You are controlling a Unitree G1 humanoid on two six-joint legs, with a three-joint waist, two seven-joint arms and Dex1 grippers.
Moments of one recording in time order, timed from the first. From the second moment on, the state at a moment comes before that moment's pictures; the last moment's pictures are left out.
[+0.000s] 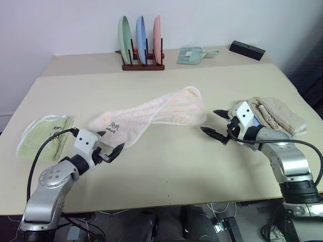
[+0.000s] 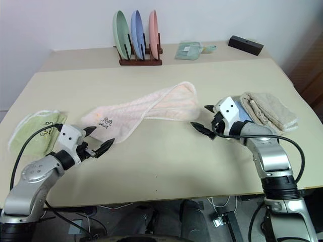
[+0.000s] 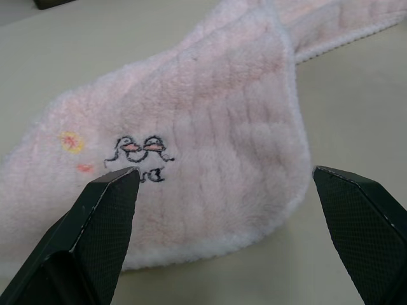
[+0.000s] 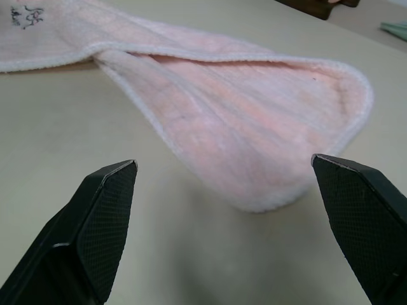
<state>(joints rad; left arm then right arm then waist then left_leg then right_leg) 0.08 0.55 0.17 -0.38 -0.32 0.41 -0.57 -0.34 -0.64 -0.04 -0.05 0.30 0.37 0.80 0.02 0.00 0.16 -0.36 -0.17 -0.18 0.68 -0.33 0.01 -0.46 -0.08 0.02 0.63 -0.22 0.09</state>
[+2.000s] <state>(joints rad) 0.33 0.83 0.20 -0.49 -0.31 0.46 -0.88 -0.44 -0.56 0.07 0.05 0.16 0.21 0.73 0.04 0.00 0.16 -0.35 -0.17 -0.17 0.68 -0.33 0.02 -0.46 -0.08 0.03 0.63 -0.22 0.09</state>
